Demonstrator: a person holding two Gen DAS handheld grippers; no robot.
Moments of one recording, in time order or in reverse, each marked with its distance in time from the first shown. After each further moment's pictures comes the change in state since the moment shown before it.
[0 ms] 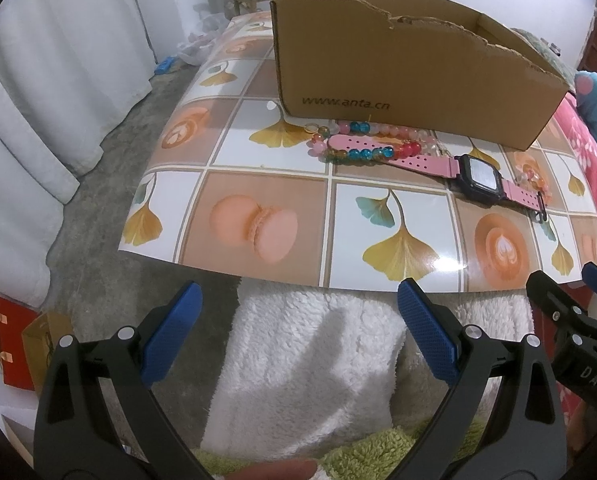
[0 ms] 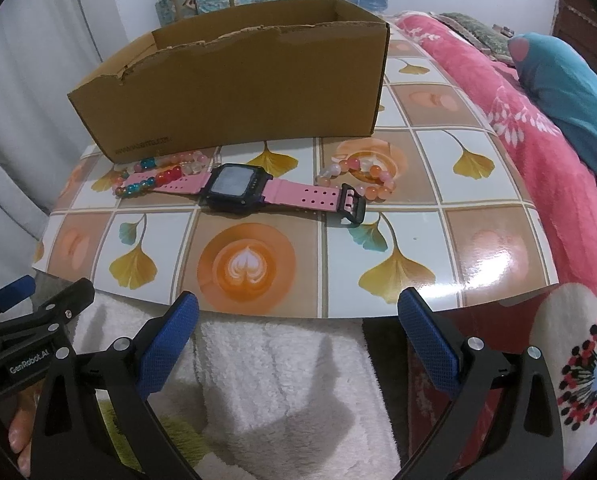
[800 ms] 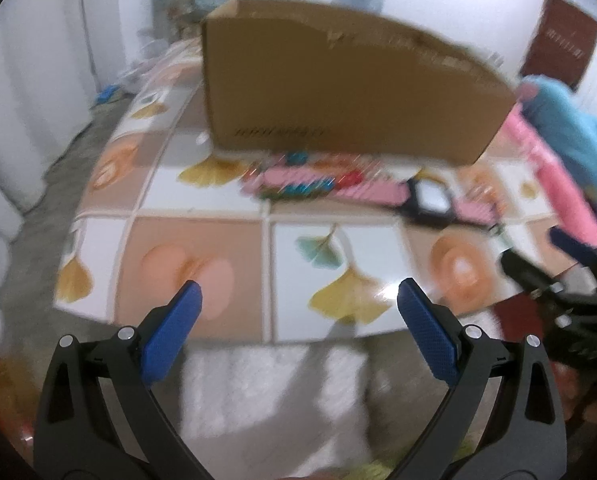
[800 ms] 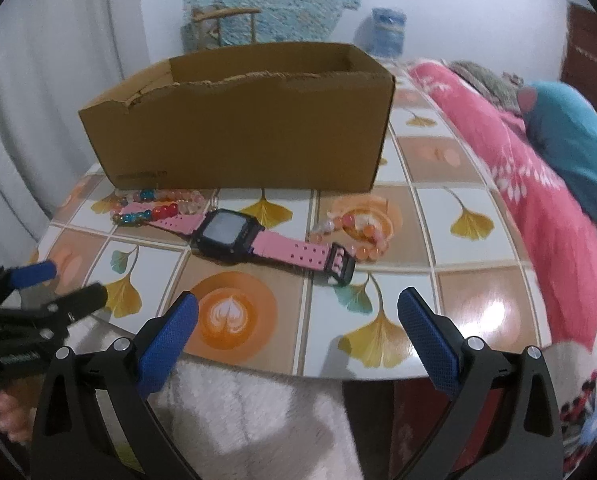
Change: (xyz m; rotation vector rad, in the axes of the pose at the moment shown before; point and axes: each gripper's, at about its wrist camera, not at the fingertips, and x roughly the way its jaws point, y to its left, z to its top) left arm 0.017 -0.006 0.016 0.069 -0.123 -0.257; right arm 0.000 -0.007 0.013 -0.125 -0.189 0.016
